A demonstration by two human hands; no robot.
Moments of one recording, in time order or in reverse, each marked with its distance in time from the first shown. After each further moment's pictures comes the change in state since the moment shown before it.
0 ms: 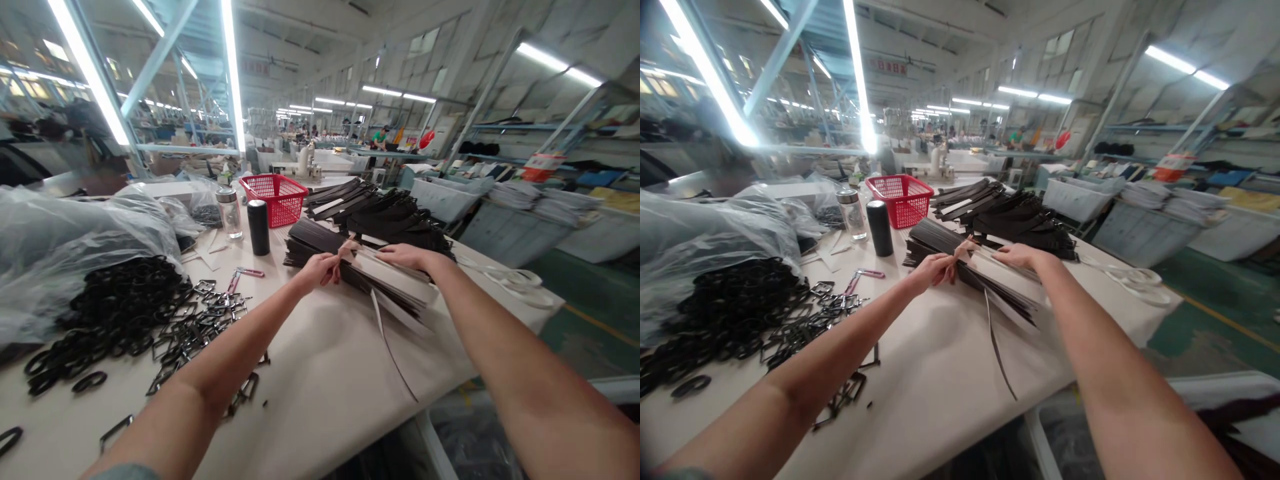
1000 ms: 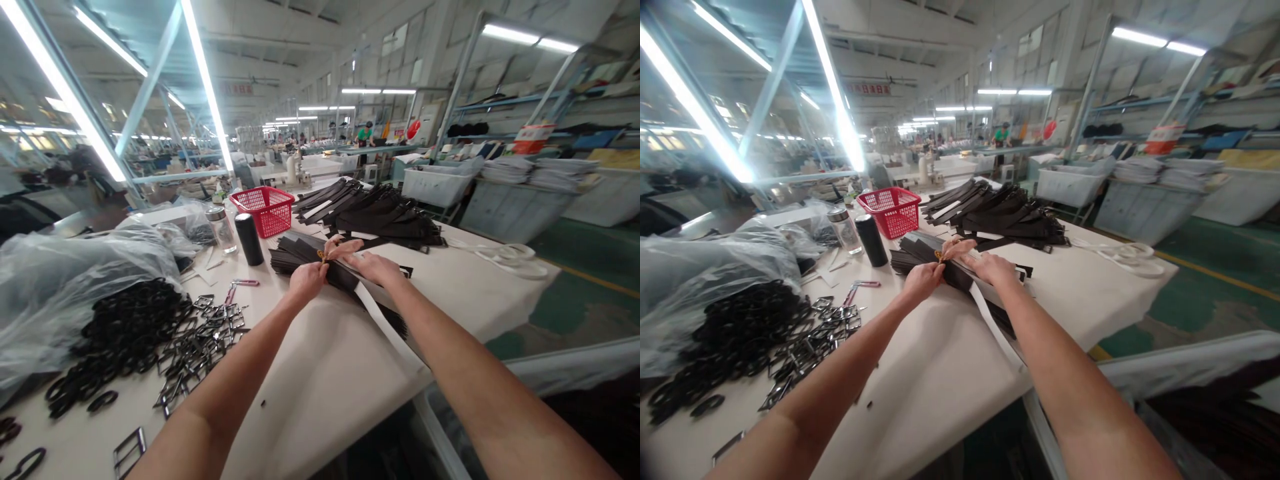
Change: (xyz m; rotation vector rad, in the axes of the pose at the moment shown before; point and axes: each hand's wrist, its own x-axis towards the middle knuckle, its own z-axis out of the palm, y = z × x) left_hand -0.015 -0.005 0.019 0.656 0.333 0.040; right_hand -0.044 -0.032 0.060 -0.158 0.092 0.192
